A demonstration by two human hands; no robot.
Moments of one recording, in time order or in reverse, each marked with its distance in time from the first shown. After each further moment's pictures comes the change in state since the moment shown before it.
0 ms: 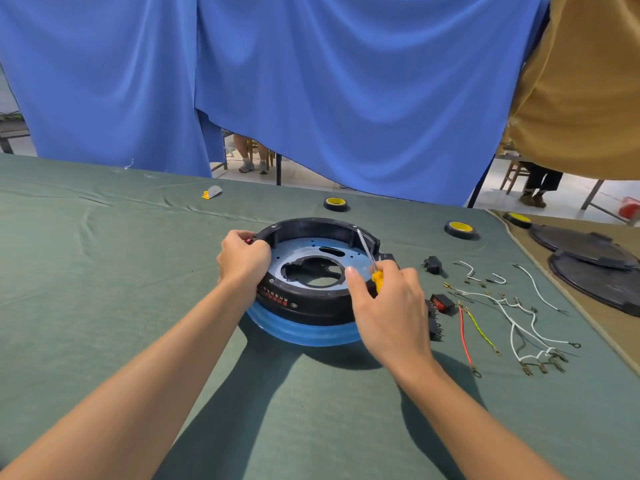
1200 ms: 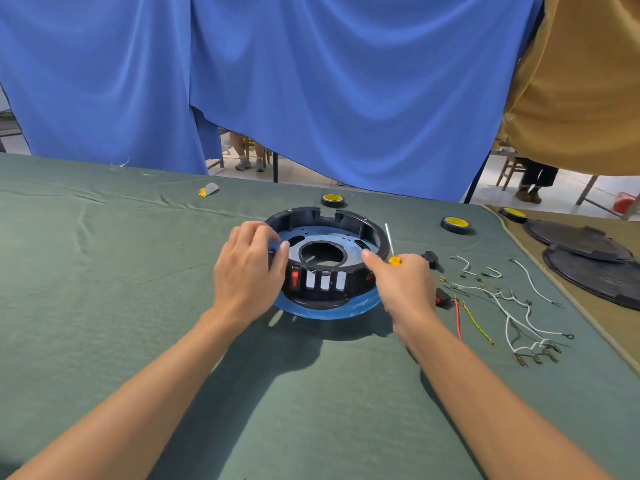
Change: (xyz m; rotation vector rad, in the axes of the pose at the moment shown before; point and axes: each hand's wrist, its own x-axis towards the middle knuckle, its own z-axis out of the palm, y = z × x) left_hand -0.030 -0.022 -0.012 0.522 0.105 0.928; right_hand 0.043 0.016 0.005 0.313 0.000 0.388
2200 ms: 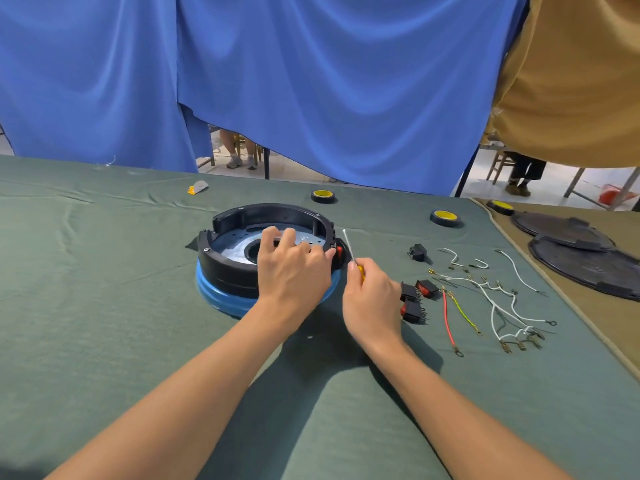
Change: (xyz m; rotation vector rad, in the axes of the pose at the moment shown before) left_hand -0.006 0.062 0.019 0.591 -0.013 0.353; right_hand -0.031 0.021 0.016 -0.141 0.038 -0.417
